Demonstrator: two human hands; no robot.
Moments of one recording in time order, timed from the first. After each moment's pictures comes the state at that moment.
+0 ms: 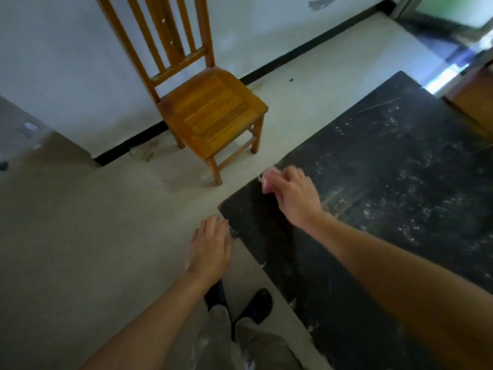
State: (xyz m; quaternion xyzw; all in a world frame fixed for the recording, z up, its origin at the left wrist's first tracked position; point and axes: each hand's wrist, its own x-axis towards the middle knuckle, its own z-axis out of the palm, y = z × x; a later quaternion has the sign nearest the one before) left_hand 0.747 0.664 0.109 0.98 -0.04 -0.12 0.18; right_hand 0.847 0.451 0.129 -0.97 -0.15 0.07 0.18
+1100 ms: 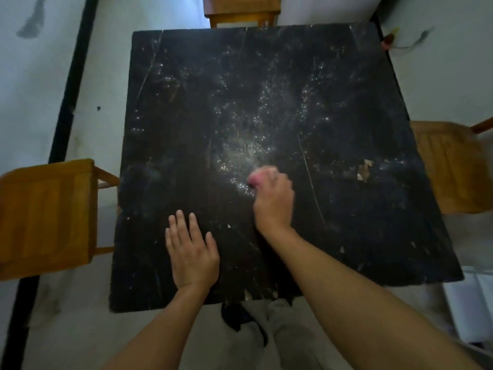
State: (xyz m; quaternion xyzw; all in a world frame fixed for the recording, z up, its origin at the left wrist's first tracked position) left_hand 0.780 0.503 0.065 0.94 -0.33 -0.10 0.05; right_hand 0.706 0.335 0.082 -0.83 0.50 -0.14 0.23
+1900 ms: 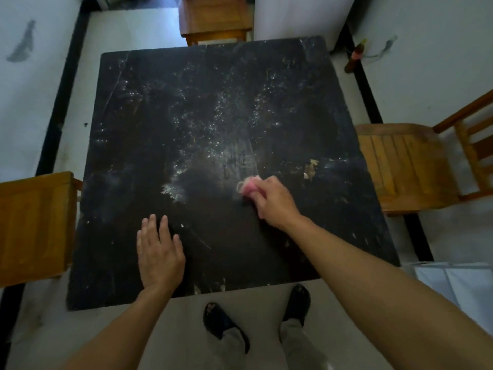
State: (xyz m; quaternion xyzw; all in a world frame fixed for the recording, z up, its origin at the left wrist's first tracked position) left_hand 0.749 0.494 0.079 0.94 -0.34 -0.08 0.06; right_hand 0.594 0.272 0.115 -0.87 0.37 -0.04 0.32
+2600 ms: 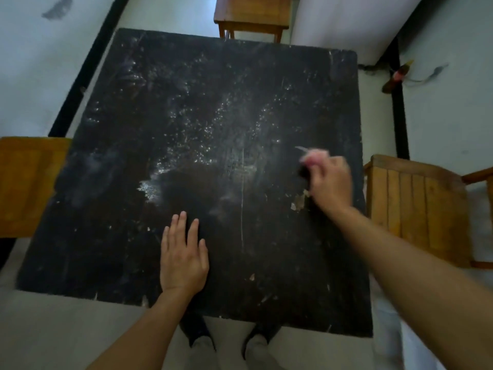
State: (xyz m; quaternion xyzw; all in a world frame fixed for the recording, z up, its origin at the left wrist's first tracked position) left_hand 0.653 0.405 0.069 0.93 -0.35 -0.07 0.06; right_hand 0.539 0.102 0.112 -0.84 0.46 -0.13 0.26
